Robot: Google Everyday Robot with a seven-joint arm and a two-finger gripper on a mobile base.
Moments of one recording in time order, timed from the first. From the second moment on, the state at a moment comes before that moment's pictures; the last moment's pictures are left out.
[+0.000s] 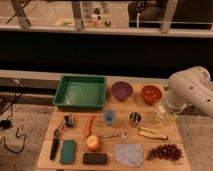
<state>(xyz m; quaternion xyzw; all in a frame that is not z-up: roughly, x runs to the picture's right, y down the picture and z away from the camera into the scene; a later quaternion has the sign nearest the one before) 0.293 0.114 0.681 -0.28 0.02 0.03 0.96</state>
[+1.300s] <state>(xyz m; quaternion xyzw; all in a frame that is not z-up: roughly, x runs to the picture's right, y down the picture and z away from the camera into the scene) 0.291 0.127 0.687 -0.27 0.04 0.03 0.96</state>
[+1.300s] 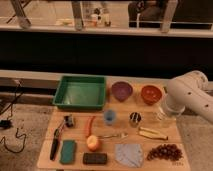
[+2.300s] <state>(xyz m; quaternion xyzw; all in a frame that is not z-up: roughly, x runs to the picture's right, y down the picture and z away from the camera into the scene) 0.293 0.175 0.719 -0.29 0.05 0.03 0.96</state>
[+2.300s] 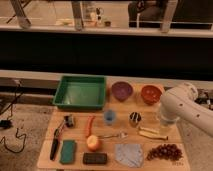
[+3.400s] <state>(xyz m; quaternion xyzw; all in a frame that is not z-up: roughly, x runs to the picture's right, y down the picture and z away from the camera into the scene) 0.278 0.210 0.755 -0.31 0.03 -0.01 0.95</state>
